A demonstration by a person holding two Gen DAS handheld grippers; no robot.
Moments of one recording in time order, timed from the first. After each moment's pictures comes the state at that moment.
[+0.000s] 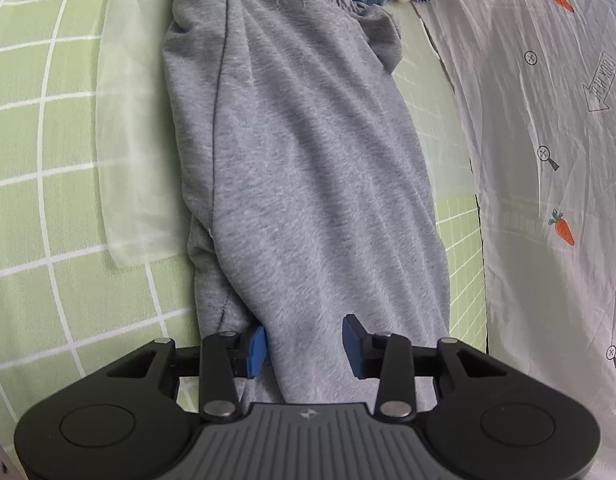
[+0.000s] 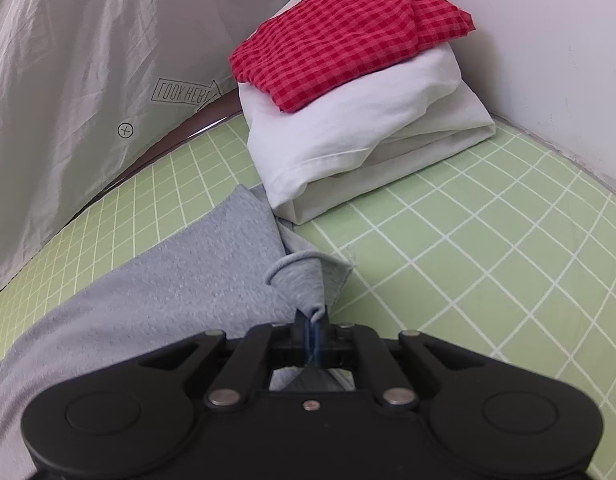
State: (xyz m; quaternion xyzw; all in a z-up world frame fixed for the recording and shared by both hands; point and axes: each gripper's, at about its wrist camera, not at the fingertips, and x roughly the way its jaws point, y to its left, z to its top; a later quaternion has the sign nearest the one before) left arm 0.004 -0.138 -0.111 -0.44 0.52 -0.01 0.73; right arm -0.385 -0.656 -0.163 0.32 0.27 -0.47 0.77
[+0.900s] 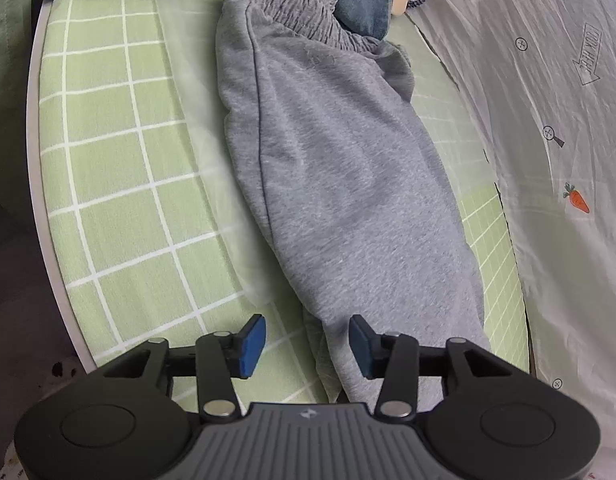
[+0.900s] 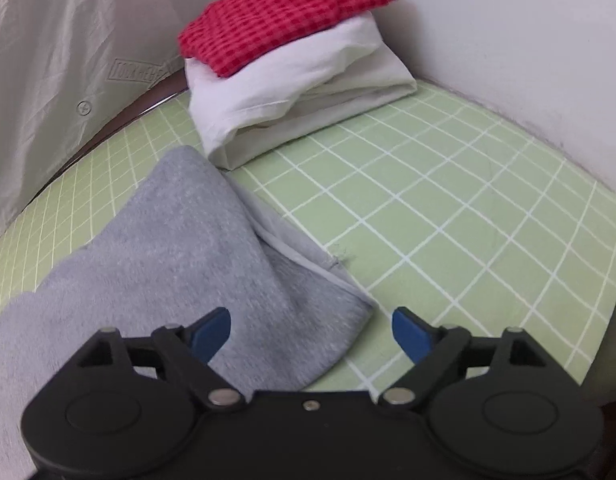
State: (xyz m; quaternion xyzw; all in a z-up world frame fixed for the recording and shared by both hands) left arm -0.019 -0.080 -0.081 -0.36 0.54 -0.02 0.76; right arm -0.416 -0.608 -0.173 0.31 0.31 -0.52 0.73
